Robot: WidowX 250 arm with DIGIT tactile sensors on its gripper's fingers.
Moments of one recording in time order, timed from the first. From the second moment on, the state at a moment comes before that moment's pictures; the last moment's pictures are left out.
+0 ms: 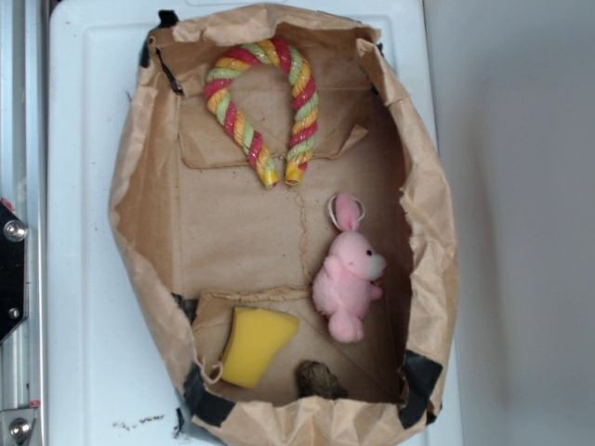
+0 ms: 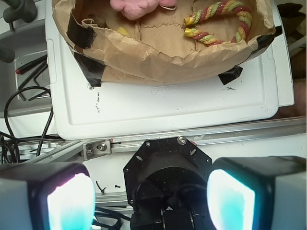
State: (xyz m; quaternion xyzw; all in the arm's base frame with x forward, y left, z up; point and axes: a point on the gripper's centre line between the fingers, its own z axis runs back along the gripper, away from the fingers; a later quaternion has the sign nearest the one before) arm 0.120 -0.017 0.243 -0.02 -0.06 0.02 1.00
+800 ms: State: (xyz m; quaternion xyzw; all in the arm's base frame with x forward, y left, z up) arm 0.206 -0.001 0.203 0.00 -0.10 0.10 0.99
